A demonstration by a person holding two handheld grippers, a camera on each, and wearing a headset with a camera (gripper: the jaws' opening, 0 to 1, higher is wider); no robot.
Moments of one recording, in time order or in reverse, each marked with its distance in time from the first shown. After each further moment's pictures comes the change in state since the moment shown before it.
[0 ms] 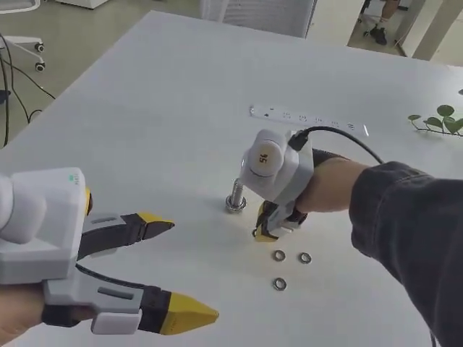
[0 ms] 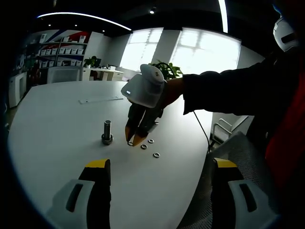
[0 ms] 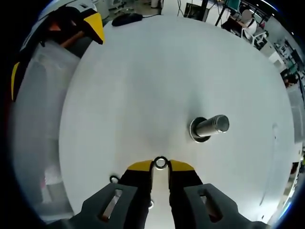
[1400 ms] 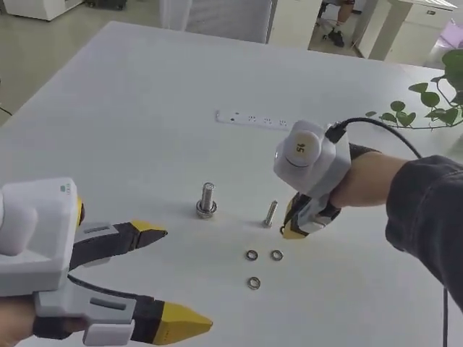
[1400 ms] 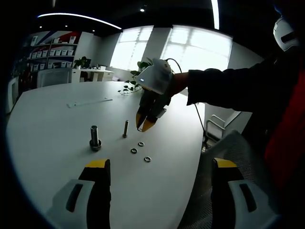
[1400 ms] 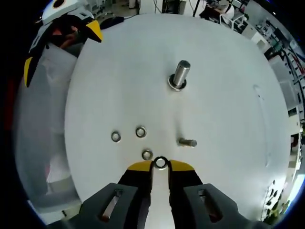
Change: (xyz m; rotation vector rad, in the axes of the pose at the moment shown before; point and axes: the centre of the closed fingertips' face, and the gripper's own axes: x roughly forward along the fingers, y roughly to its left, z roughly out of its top) left arm 0.016 -0.019 0.004 0.042 0.021 -0.077; right arm -0.050 0.000 -0.076 0.172 0.022 -0.065
